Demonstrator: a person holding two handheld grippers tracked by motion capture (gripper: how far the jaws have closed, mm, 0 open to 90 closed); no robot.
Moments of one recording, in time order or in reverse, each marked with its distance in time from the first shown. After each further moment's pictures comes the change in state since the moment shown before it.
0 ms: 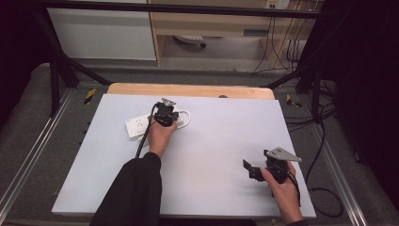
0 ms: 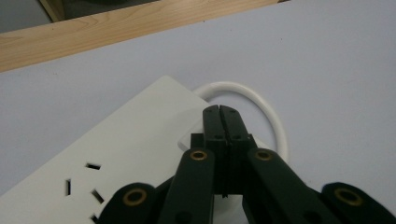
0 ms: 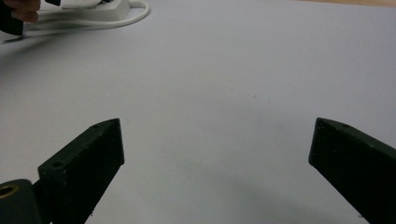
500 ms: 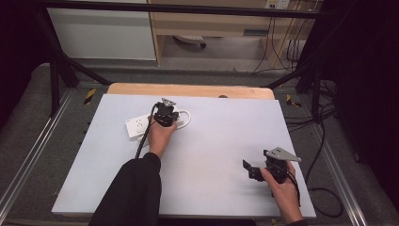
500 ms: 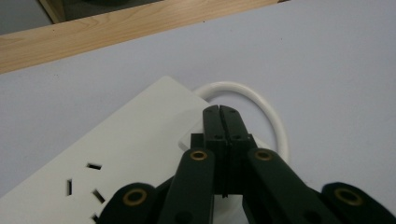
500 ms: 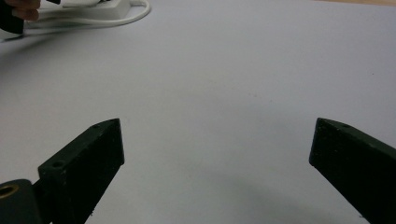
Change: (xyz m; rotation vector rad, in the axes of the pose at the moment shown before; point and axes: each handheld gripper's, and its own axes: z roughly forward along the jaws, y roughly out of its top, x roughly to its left) left arm 0.000 0.000 0.000 -0.001 0.001 0.003; right arm 0.000 0.000 0.001 0.004 0.002 -0.006
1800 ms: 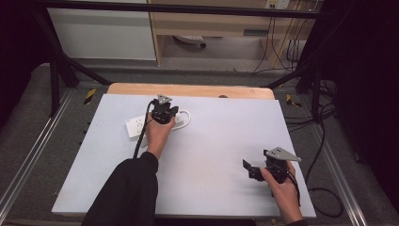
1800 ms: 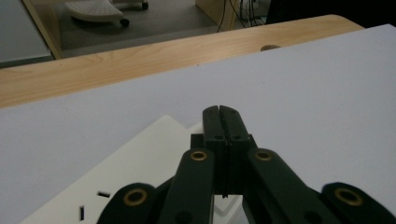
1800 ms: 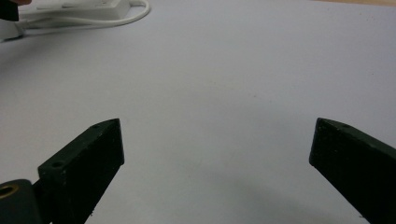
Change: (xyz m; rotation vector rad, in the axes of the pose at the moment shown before) left arm 0.005 0.010 -0.017 -0.138 -0.045 -0.039; right arm 0.000 0.000 0.000 -0.001 0.000 0.000
